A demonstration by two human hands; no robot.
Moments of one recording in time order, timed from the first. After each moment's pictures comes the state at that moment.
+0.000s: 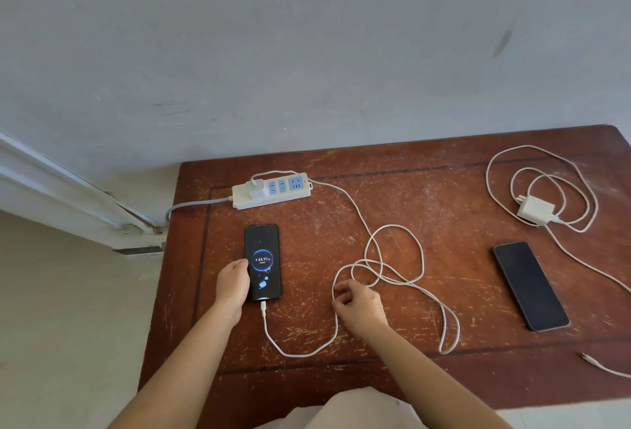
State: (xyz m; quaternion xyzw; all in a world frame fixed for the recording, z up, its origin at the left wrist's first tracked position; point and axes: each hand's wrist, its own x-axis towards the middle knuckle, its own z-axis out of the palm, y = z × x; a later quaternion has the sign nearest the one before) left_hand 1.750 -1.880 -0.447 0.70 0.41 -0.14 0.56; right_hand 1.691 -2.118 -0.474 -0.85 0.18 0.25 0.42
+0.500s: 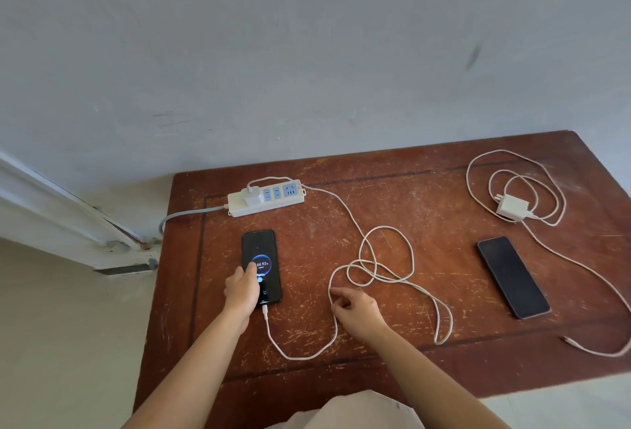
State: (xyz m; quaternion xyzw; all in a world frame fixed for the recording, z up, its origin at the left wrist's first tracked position) left_hand 1.740 -1.889 -0.441 0.76 0.35 -0.21 0.51; right_hand 1.677 -2.117 -0.471 -0.86 0.14 0.25 0.42
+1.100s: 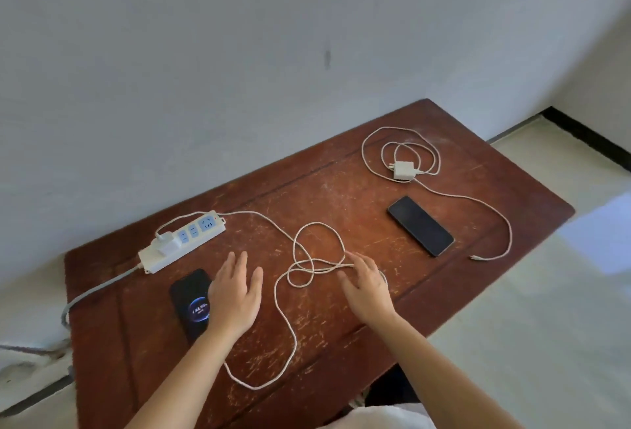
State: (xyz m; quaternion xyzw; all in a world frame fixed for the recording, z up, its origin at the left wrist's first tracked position) left_hand 1.754 -1.965 -0.408 0.94 -0.12 -0.18 0.26; right_hand 1.631 -2.191 -0.434 -0.87 0.30 0.00 0.39
